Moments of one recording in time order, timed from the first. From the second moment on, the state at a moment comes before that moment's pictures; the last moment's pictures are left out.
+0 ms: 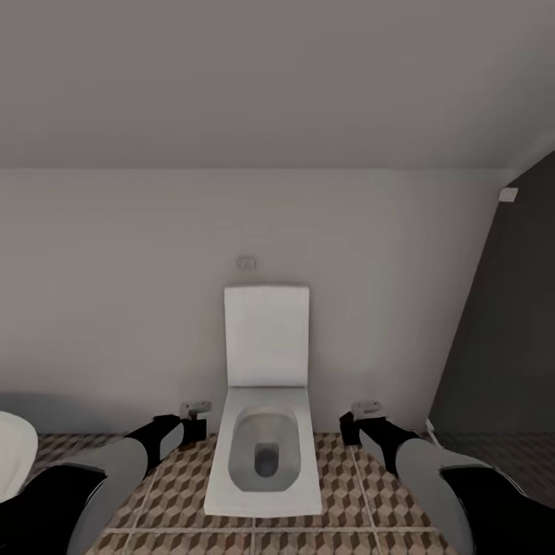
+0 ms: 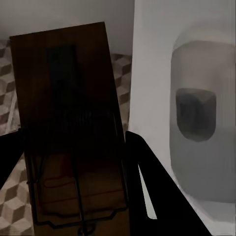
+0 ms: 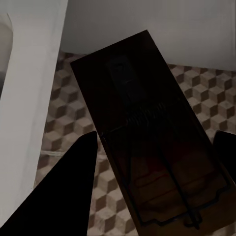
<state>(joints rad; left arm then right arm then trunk) -0.92 0.01 -0.17 0.00 0.29 0.23 0.00 -0.92 0.04 0.05 0.01 0.06 0.20 -0.04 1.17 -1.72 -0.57</state>
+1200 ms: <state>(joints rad) -0.87 0.02 -0.17 0.00 0.29 0.17 0.02 -0.86 0.04 0.05 0.03 0.05 0.17 -0.07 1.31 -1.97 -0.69</state>
